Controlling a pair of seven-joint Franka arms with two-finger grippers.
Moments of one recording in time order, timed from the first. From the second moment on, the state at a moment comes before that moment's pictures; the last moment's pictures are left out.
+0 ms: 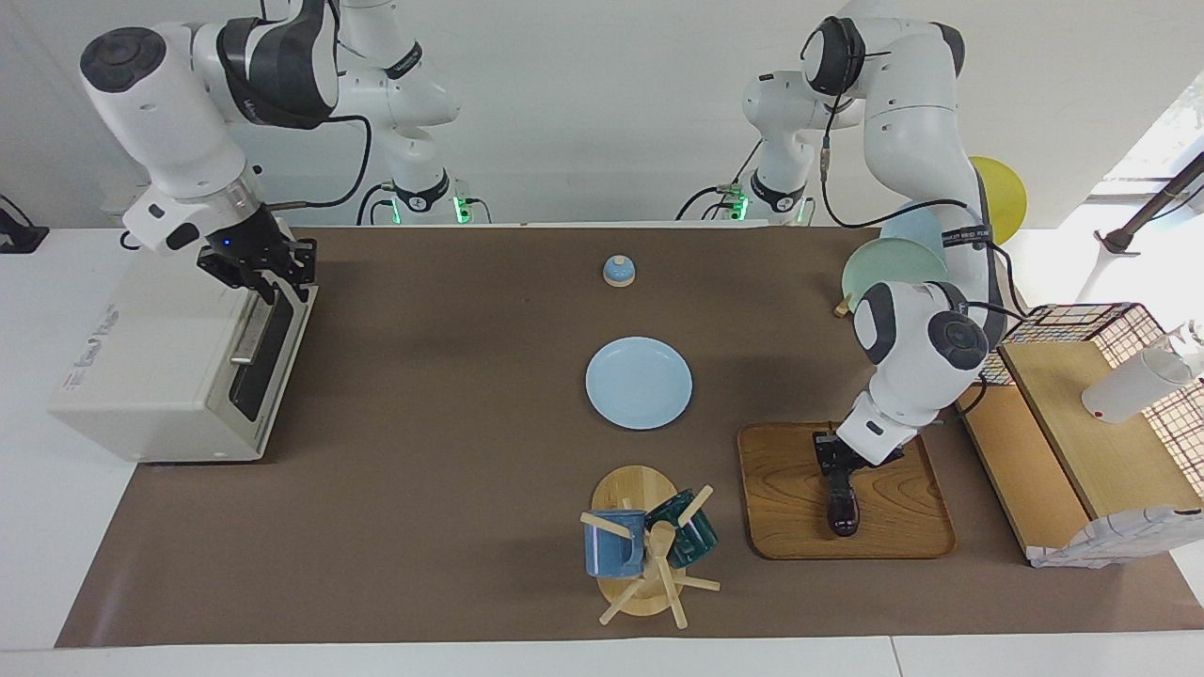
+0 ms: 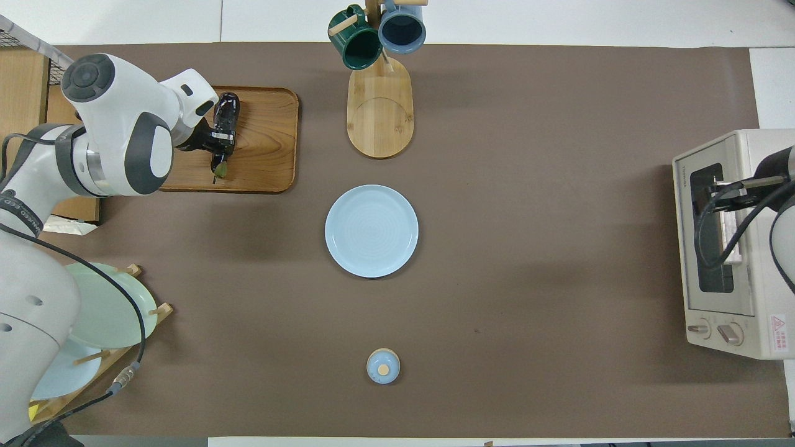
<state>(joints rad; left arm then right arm) -0.11 0.56 -0.05 -1.59 -0.06 2.21 0.04 -0.02 -0.04 -0.08 -1.84 -0.04 1.76 -0.18</state>
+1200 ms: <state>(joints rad) -0.46 0.25 -0.06 -1.77 -0.16 2.04 -0.42 -0.04 -0.06 -0.07 -2.05 -0.17 1.97 -0.12</state>
